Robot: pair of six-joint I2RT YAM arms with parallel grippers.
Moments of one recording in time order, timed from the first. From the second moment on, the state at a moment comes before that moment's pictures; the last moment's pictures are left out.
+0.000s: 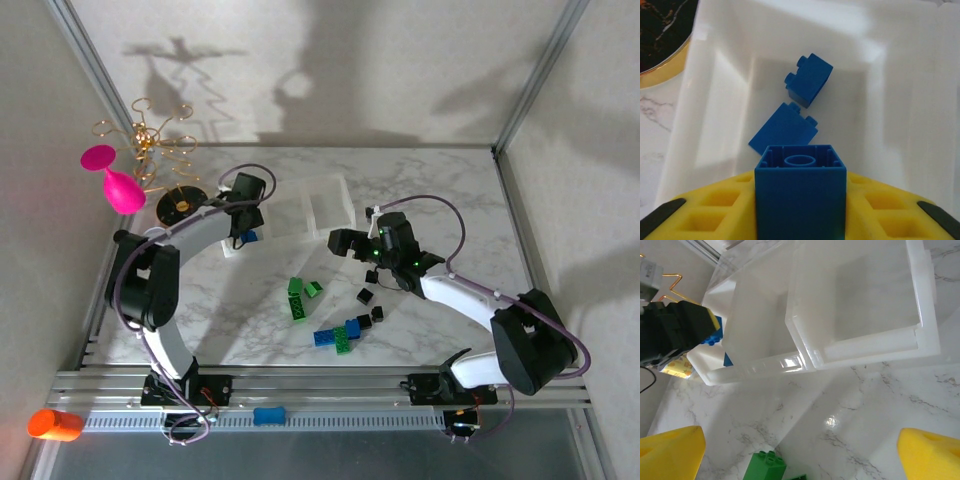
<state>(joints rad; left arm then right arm) -0.32 1.79 1.21 -0.44 -0.36 -0.62 0.60 1.36 0.71 0.12 -0.19 0.64</state>
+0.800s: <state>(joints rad) -0.36 1.57 1.15 -0.41 -0.27 -0.61 0.60 1.35 0.71 0.02 -0.15 0.59</state>
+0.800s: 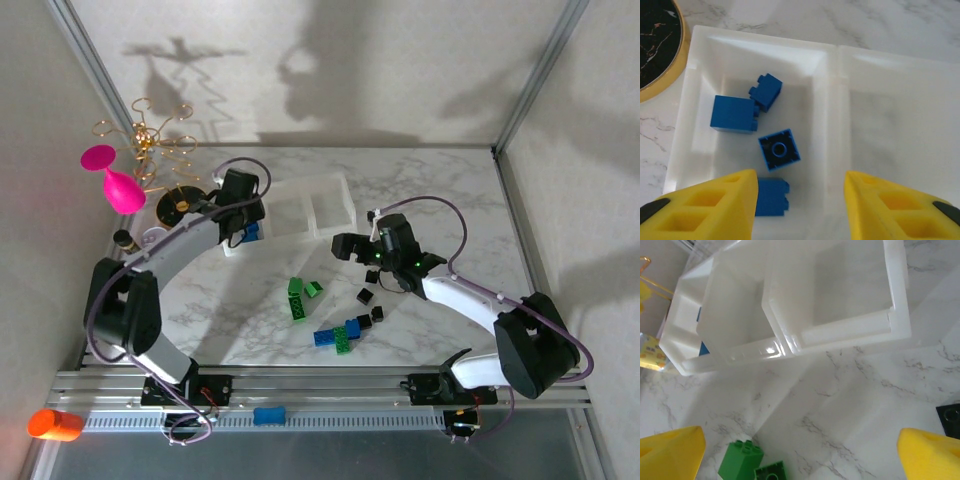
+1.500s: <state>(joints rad) -0.69 1.30 0.87 -0.46 -0.19 -0.67 0.81 1.26 0.72 -0.35 -0.08 0.64</state>
